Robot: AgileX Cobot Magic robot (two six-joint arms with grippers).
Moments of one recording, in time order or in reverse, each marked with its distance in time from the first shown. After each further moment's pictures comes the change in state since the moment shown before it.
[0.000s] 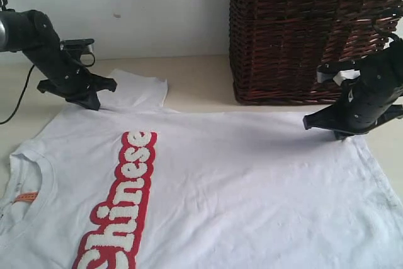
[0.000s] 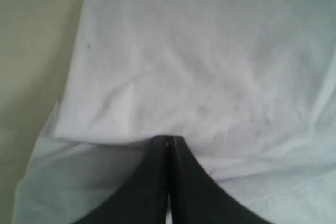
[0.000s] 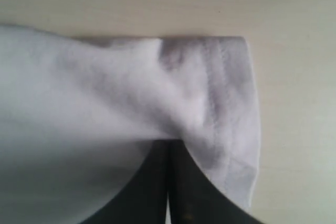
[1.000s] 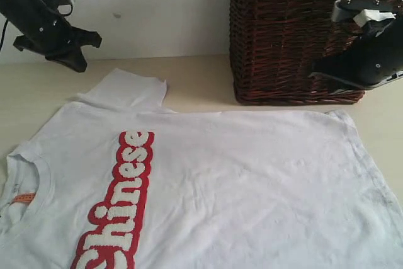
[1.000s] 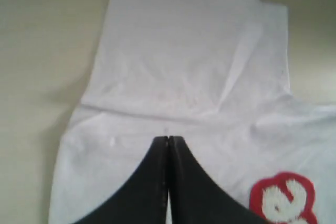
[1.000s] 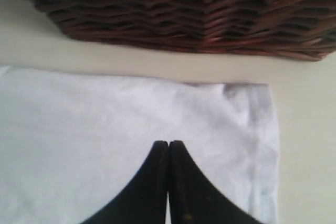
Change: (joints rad) left arm 0.007 -0.226 0.008 -0.017 0.139 0.006; right arm -0.012 -0.312 0.004 0.608 0.113 -0.545
